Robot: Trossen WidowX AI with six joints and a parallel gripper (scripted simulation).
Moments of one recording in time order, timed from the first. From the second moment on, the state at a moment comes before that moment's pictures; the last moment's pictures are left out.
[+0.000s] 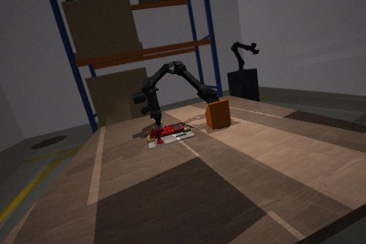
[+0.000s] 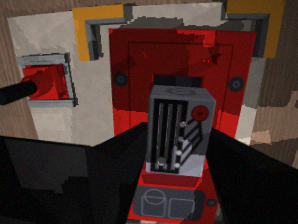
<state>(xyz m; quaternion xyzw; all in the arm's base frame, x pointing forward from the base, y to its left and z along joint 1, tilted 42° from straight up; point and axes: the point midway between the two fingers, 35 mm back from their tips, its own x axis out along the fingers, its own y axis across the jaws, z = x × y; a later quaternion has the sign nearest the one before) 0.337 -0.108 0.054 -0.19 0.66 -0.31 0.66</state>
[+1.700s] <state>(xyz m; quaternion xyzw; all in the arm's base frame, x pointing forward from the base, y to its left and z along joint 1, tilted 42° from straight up) 0.338 -0.108 0.054 -0.22 0.68 -0.28 0.65</state>
